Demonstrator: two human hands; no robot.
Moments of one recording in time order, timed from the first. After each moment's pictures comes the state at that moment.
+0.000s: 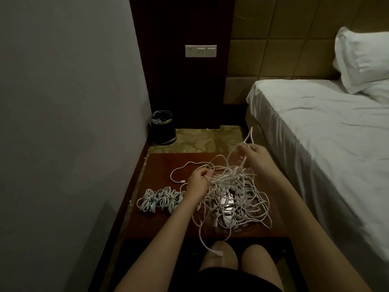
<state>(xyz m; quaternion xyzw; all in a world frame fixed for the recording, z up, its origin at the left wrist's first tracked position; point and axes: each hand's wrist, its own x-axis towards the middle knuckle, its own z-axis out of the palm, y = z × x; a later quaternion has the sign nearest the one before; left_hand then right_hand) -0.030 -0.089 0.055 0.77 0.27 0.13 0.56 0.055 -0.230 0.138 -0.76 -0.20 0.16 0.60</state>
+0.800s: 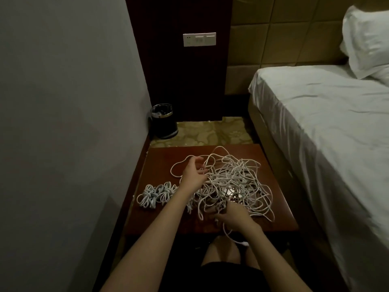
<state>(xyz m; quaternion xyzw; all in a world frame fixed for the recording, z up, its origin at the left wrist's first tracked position) -0.023 -0.066 0.040 0.75 0.28 0.11 0.59 0.000 -0.223 -0.002 -0.91 -0.26 0.29 0.17</state>
